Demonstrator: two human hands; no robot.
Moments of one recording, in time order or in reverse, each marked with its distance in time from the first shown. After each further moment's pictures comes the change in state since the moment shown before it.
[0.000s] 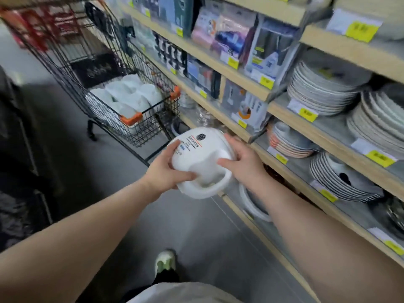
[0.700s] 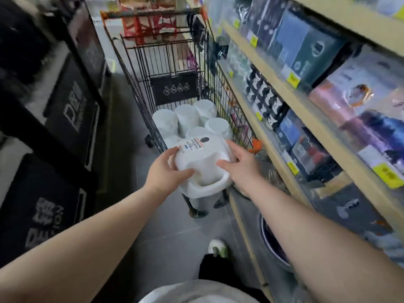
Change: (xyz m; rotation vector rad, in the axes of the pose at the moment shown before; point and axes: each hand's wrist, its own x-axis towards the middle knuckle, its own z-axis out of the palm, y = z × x) left_hand 0.257 0.056 -0.225 0.057 0.683 -0.003; right_hand 0.374 -0.086 0.208 0.003 -0.304 0.017
